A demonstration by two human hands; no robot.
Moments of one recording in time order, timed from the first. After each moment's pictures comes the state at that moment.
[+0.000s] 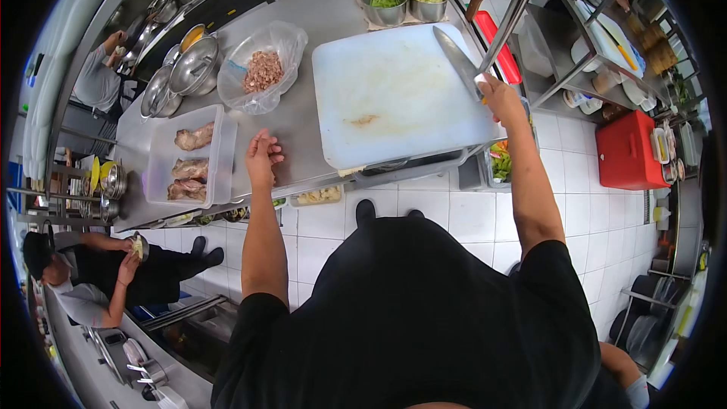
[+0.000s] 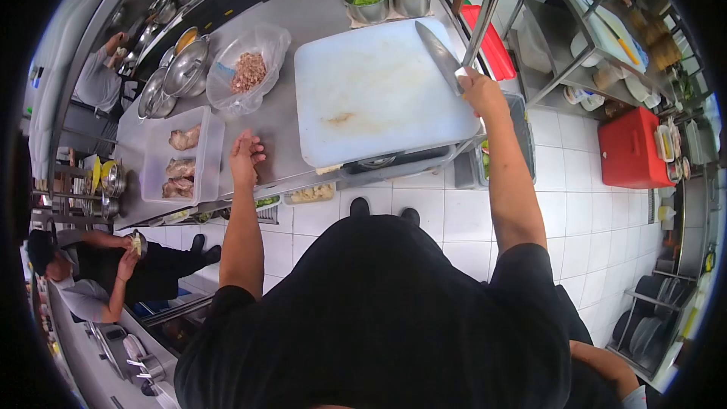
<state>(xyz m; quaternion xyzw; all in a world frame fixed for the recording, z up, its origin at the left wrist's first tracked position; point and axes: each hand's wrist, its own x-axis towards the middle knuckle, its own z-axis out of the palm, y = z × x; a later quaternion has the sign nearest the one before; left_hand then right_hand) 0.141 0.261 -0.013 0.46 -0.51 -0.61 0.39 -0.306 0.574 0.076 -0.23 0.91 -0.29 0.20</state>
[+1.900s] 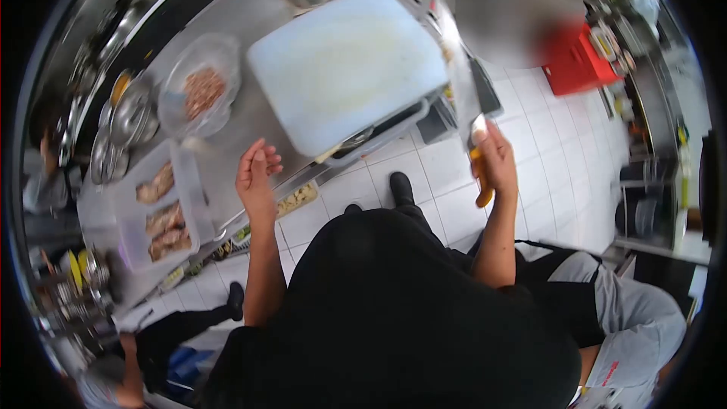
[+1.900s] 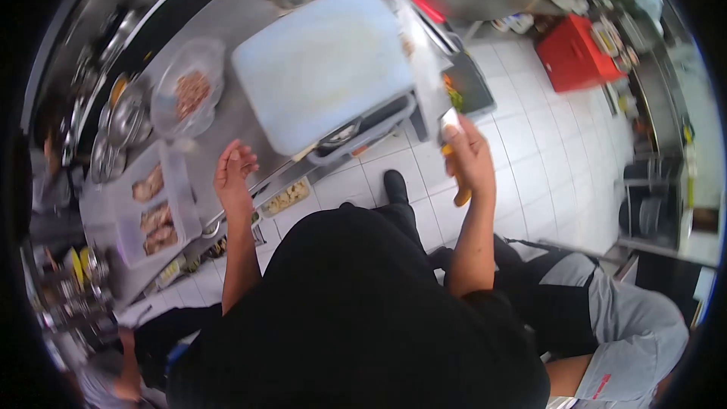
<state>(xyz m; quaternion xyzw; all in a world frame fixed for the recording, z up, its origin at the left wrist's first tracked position) 0.134 0.337 0.032 0.28 -0.60 -0.68 0.32 -0.071 0.711 0.082 -0.04 0.73 -0.66 0.19</state>
